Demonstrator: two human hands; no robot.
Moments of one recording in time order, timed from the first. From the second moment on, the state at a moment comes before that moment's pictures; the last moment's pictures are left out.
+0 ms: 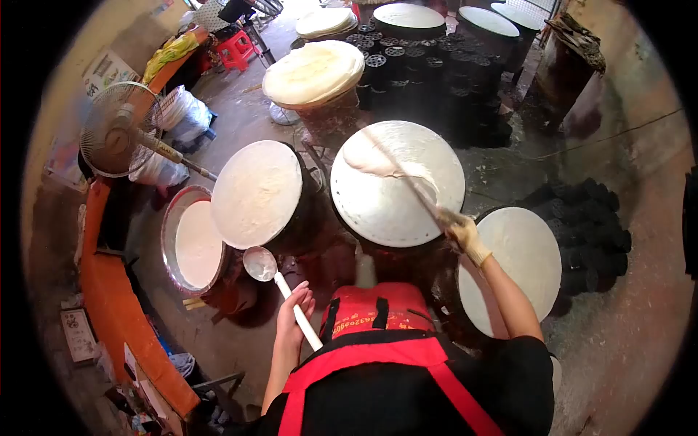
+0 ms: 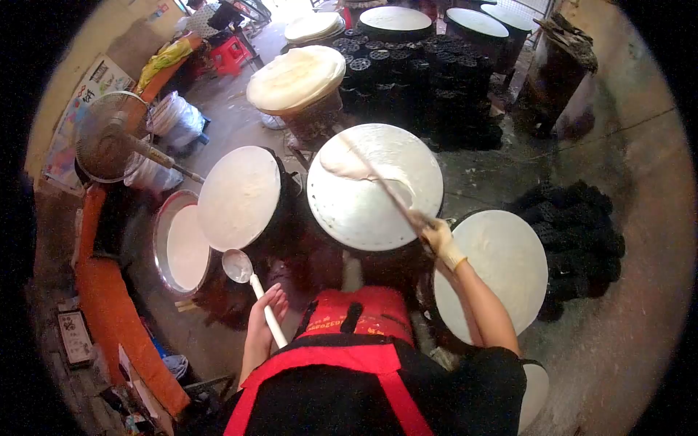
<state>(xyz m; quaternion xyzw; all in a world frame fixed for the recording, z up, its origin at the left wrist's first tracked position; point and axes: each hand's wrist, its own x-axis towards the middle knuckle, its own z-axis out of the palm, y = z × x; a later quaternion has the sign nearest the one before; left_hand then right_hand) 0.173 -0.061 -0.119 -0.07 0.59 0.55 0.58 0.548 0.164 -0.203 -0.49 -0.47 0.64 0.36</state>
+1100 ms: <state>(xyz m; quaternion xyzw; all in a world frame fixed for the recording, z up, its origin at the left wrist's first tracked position) 0.098 -0.024 -0.083 0.13 0.60 0.38 0.69 0.417 0.033 -0.226 -0.65 -0.37 0.53 0.41</state>
